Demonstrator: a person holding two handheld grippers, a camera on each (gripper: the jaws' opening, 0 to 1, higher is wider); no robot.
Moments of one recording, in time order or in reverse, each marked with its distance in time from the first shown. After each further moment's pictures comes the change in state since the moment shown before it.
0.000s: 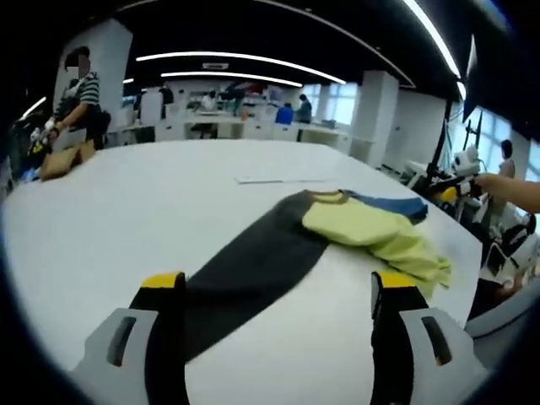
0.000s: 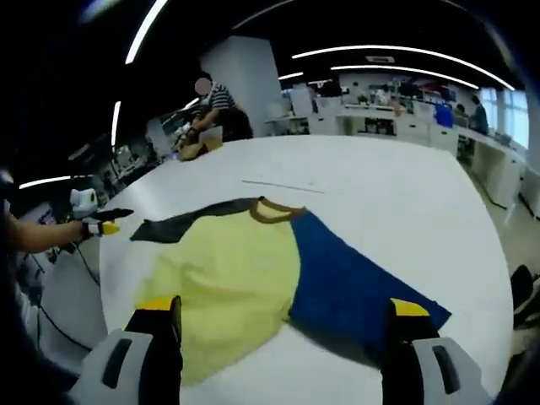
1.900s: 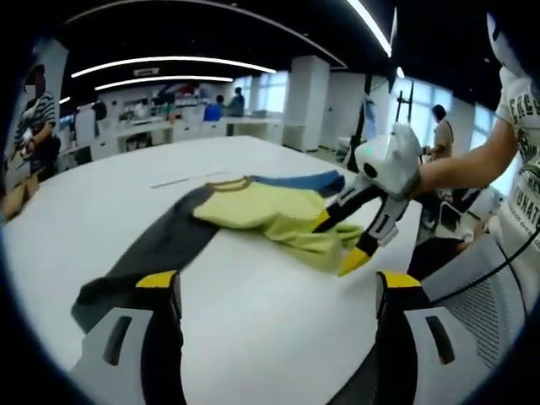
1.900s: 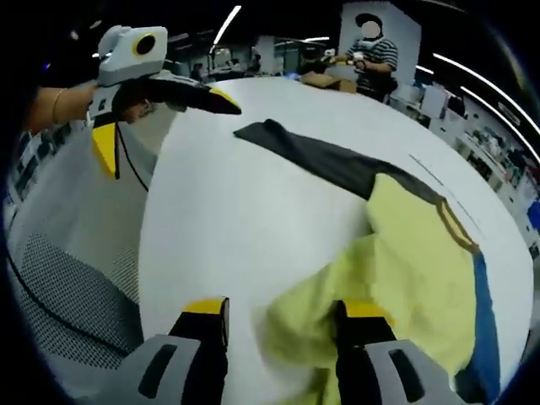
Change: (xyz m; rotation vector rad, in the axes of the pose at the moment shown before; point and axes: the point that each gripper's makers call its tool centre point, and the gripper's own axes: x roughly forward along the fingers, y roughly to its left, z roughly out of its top) left arm -0.034 -0.132 -0.026 0.146 0.055 -0.271; right arm 0.103 0.196 -0.083 -0.500 0.286 0.193
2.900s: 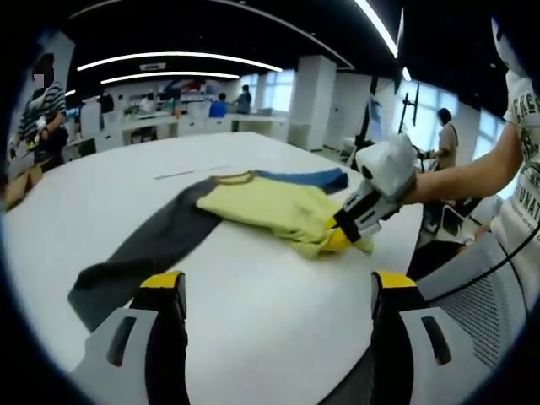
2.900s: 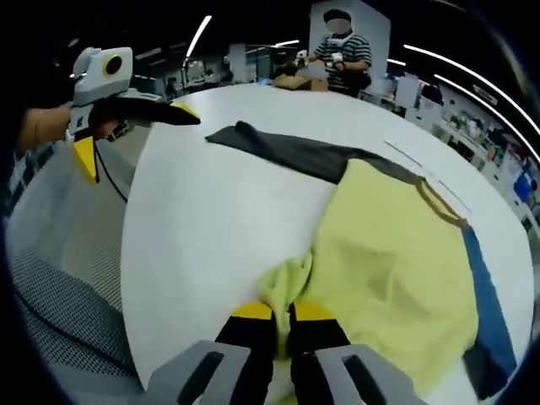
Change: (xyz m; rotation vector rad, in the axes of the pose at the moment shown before) left arm -0.002 0.001 -0.008 -0.037 0.009 0.017; right arm -0.008 -0.021 -0.007 0.072 -0.047 -0.048
